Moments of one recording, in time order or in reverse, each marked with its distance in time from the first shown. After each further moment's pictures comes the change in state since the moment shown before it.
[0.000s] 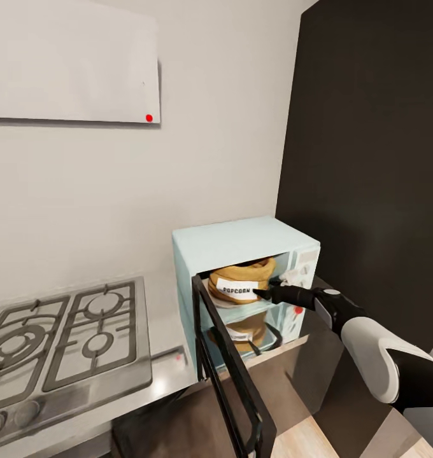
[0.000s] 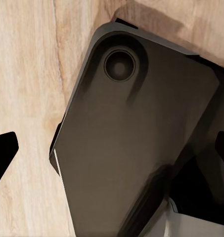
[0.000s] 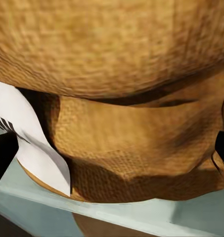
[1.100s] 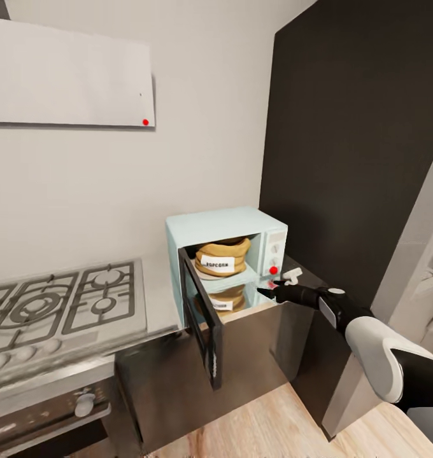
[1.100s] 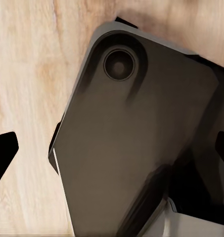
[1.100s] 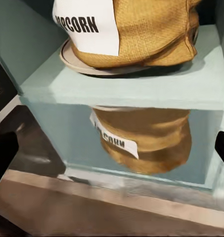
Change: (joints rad) left arm 0.000 -0.002 0.004 0.001 0.000 0.000 0.000; right arm 0.000 -0.020 -0.003 -0.012 0.005 0.009 -0.002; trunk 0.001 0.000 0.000
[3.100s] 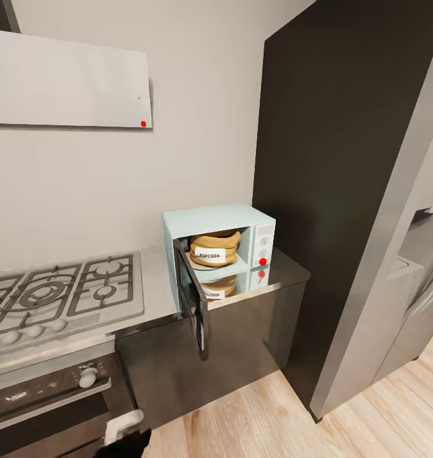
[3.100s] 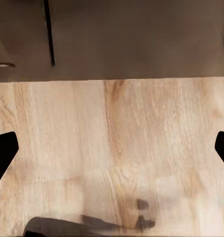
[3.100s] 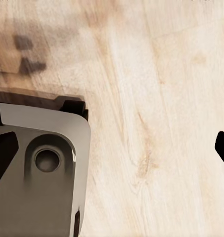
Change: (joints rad) left arm -0.037 0.029 -0.007 -1.028 -0.020 0.471 0.027; right arm 0.818 -0.058 0.005 0.233 0.092 -0.032 -0.714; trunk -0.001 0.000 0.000
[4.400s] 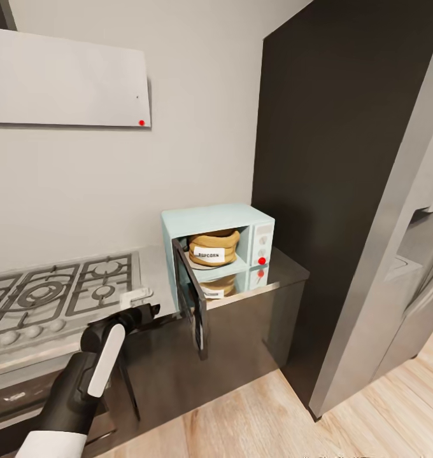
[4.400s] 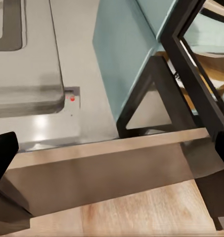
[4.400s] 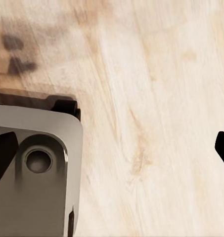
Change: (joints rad) left arm -0.444 -0.014 -0.016 -0.319 0.006 0.385 0.176; right arm 0.000 0.000 -0.006 -0.001 -0.002 0.005 -0.035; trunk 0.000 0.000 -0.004
